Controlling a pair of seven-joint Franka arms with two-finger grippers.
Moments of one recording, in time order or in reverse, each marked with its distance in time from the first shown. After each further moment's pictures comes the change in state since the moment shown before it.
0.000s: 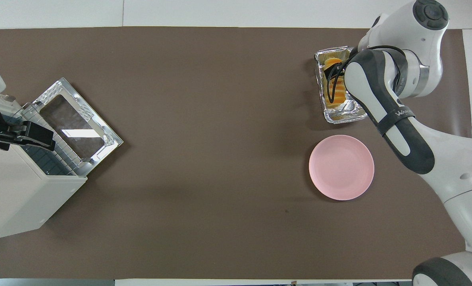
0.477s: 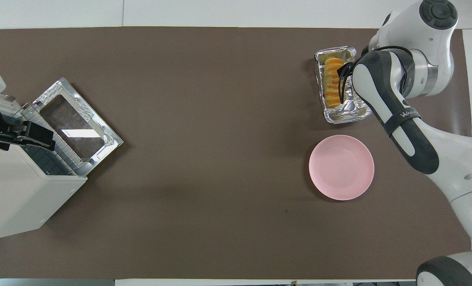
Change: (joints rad) left arm 0.000 0.000 0.000 0.000 0.000 0.000 0.000; right arm -0.025 -0.001 -0.011 -0.007 -0.081 0.027 -0.030
